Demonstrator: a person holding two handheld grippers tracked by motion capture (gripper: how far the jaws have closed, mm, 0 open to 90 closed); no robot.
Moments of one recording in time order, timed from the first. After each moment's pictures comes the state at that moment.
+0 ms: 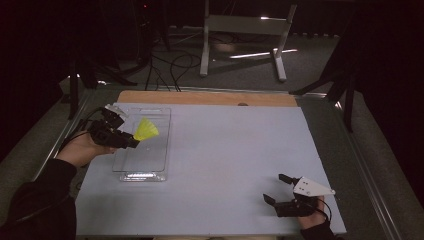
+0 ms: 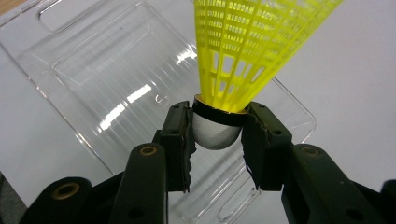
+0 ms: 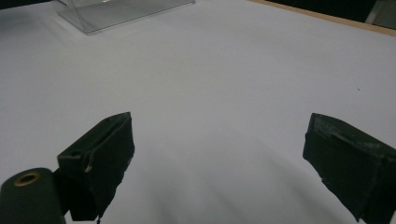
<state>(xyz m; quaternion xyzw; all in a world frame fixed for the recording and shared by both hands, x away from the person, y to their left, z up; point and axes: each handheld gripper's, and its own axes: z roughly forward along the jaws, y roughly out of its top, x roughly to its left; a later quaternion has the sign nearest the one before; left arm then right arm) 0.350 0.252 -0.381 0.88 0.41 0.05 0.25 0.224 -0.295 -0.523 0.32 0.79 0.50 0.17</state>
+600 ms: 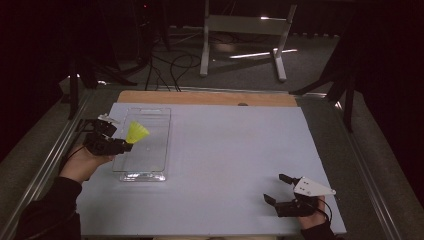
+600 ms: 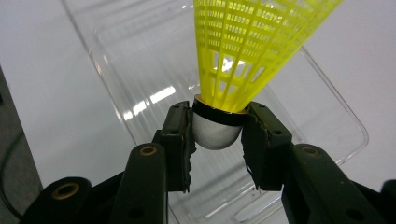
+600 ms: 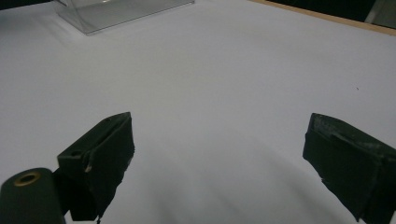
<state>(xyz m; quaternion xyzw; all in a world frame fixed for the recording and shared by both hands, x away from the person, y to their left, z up) 0.332 0.263 -0.411 0.82 0.51 0.10 0.25 0.224 -0.296 -0.522 0.32 0.79 0.50 0.17</state>
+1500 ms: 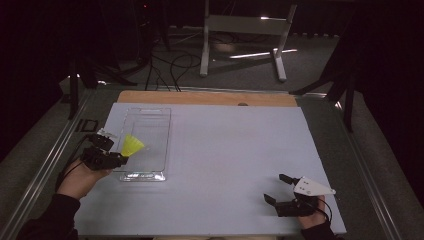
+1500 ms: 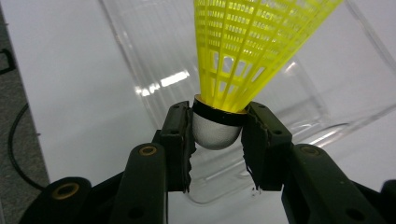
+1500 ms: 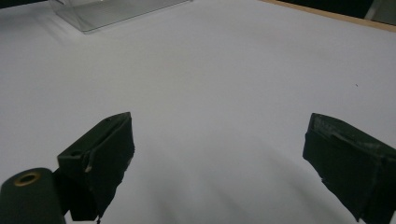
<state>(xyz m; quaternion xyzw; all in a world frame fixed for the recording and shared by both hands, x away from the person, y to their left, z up) 0.307 0.270 -0.433 0.81 0.54 0.10 0.22 0.225 -0.297 -0.523 0.33 0.79 0.49 0.17</state>
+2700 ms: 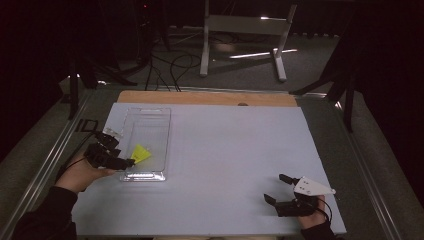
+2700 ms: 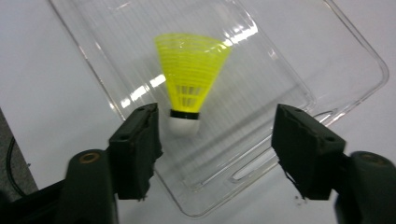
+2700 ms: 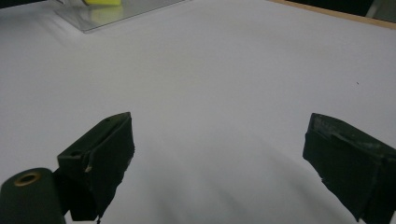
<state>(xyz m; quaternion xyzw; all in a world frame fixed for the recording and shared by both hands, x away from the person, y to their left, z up) 0.314 0.261 -0.430 0.85 0.47 0.08 0.21 0.225 -0.298 -0.524 0.33 0.79 0.49 0.17</state>
